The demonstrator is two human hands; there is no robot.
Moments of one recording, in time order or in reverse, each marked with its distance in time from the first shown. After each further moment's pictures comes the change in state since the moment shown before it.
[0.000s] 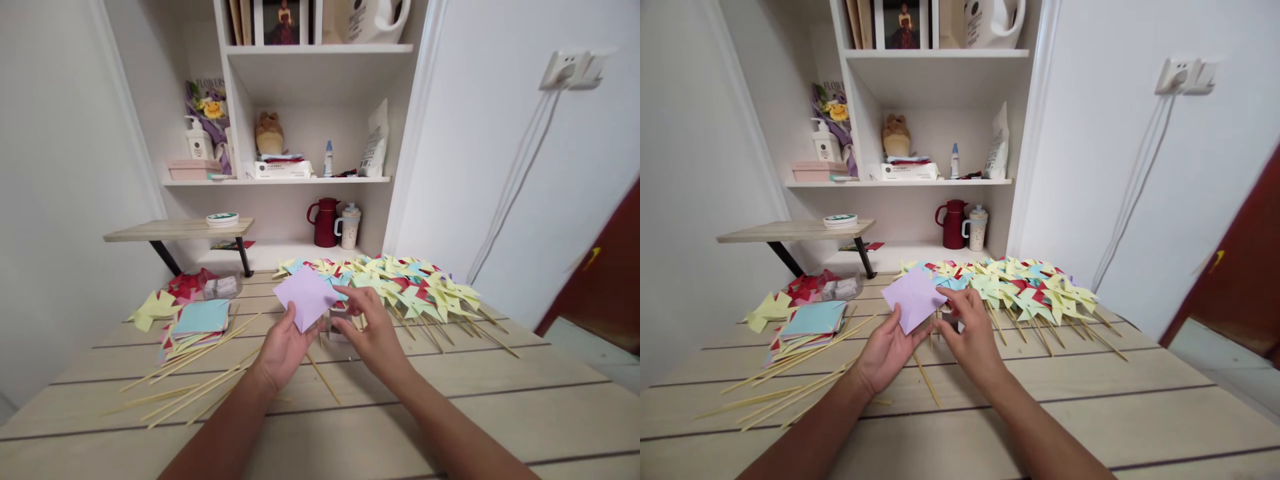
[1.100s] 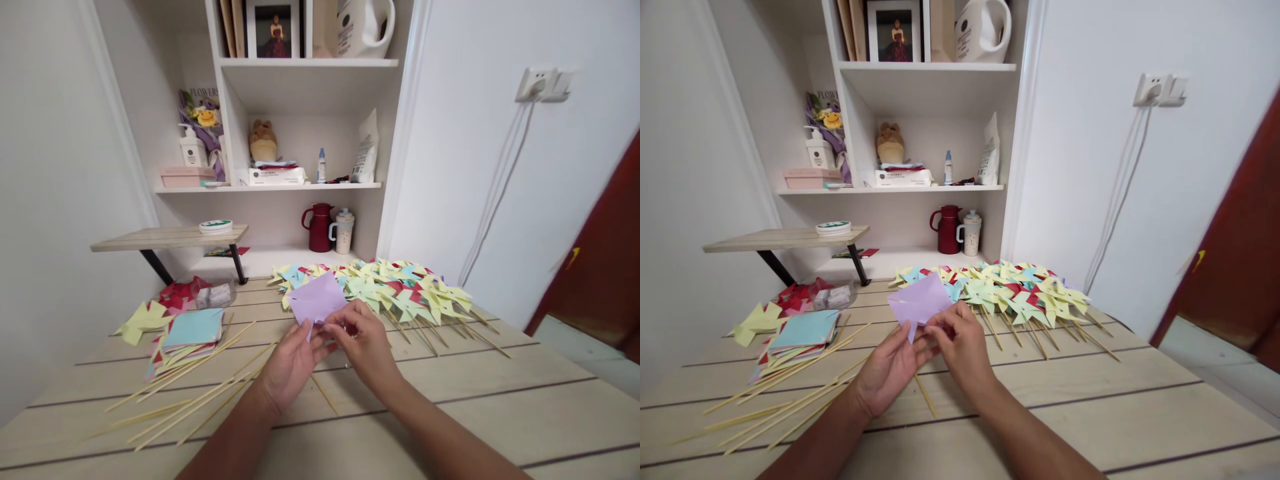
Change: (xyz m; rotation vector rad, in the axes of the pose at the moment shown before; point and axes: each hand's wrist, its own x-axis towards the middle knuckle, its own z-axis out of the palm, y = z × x) left_hand -0.012 -0.010 0.009 0.090 -0.214 -0.068; right_hand -0.004 -0.005 0.011 0.046 0.034 0.096
